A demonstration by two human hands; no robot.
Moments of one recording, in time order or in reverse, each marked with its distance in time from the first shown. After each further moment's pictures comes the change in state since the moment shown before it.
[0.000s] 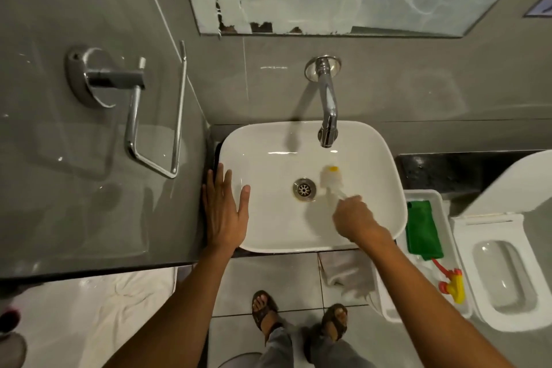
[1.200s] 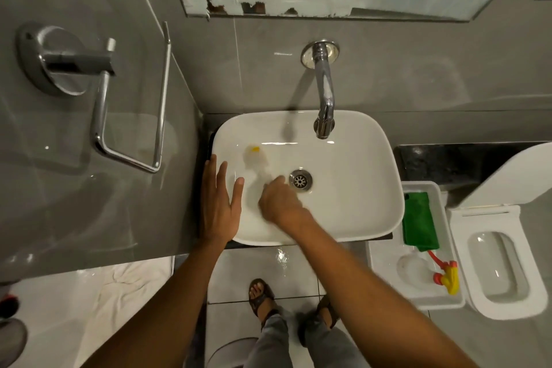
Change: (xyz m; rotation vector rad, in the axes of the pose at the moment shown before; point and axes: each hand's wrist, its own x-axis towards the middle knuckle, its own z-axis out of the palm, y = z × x) left_hand -0.002 0.002 0.001 -0.086 -0.002 0.015; right_hand -0.026 -0.118 0.026 0.179 -0.098 -0.221
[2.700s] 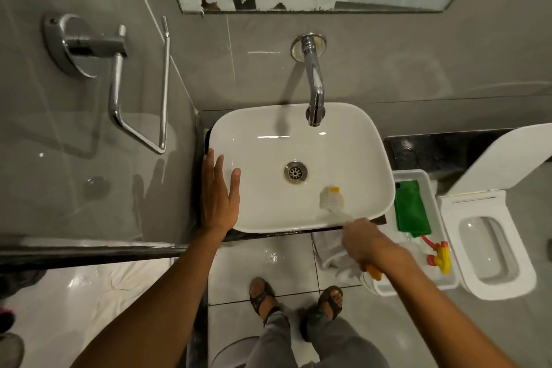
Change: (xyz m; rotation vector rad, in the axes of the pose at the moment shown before) left_hand -0.001 -0.005 0.001 -0.111 -0.055 -0.021; right_hand -0.082 0.150 -0.034 -0.052 -0.018 0.300
